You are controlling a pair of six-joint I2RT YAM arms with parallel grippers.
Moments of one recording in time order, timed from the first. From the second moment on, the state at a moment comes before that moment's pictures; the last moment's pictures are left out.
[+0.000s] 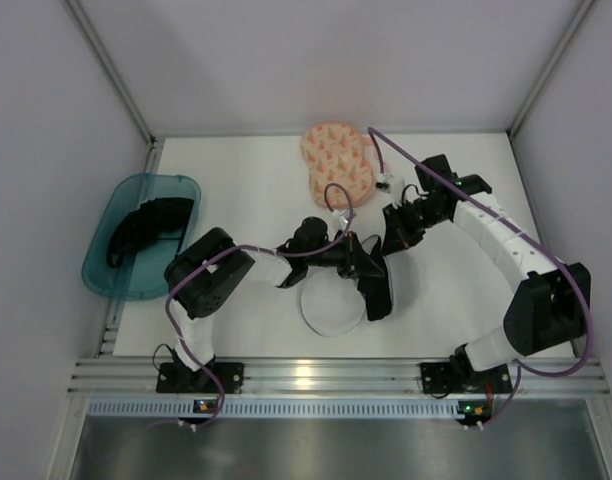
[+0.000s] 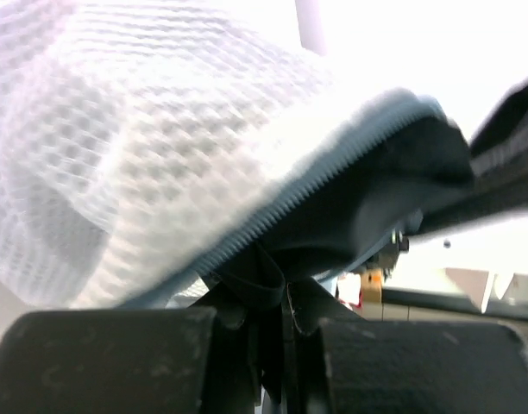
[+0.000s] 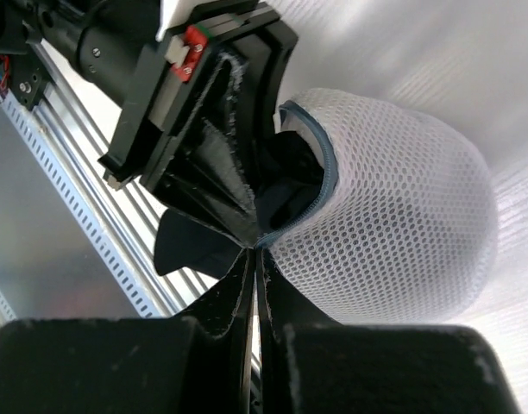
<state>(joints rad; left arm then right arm) -0.79 1.93 0.86 0.80 0.69 -1.16 0.32 1.49 1.26 -0.98 -0.65 -0.26</state>
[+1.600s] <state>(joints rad) -0.82 2.01 1.62 -0.61 0.19 -0.88 0.23 1.48 0.82 -0.17 -1.21 0.62</state>
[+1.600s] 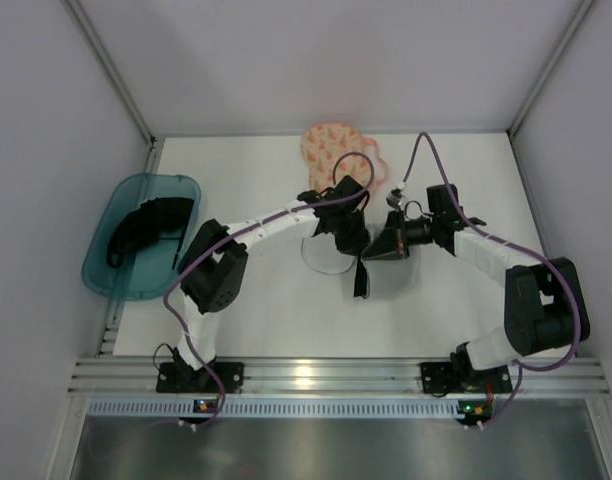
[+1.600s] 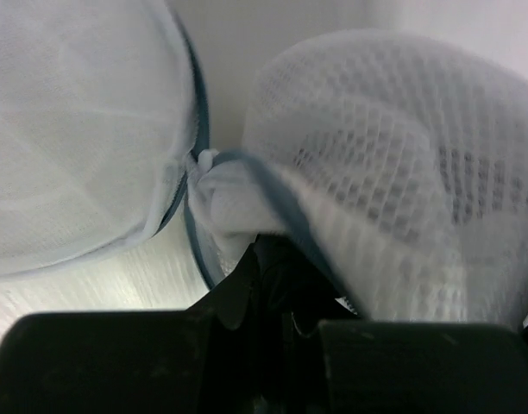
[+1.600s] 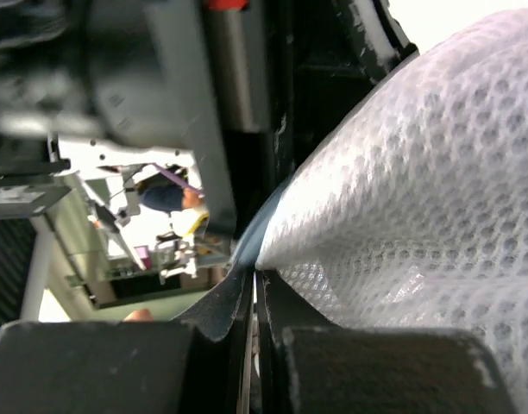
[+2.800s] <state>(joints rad) -0.85 2.06 1.67 -0.75 0.08 -0.93 0.17 1.54 0.72 -0.06 -1.27 0.65</state>
